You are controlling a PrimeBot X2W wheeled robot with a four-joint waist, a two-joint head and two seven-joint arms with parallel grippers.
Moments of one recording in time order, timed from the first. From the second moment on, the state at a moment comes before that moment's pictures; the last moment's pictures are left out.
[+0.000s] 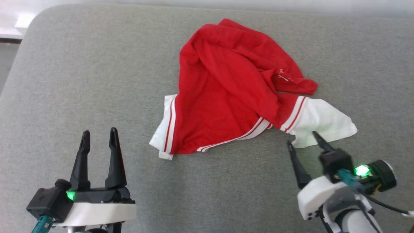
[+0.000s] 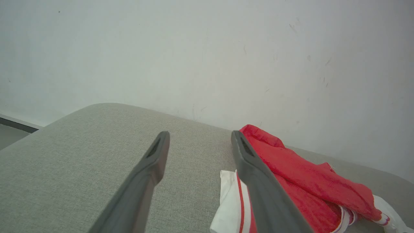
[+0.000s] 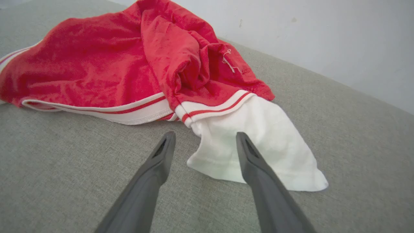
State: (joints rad) left arm 0.07 0.08 0.00 -0.21 -0.33 -0.02 -0.26; right arm -0.03 -0.05 0.10 -0.06 -0.13 0.13 0.10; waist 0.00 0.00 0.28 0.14
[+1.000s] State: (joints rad) left arm 0.06 0.06 -0.02 -0.17 -0.34 -0.04 -0.26; right arm -0.27 -0.05 0.04 -0.25 0.20 0.13 0.38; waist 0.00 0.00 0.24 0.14
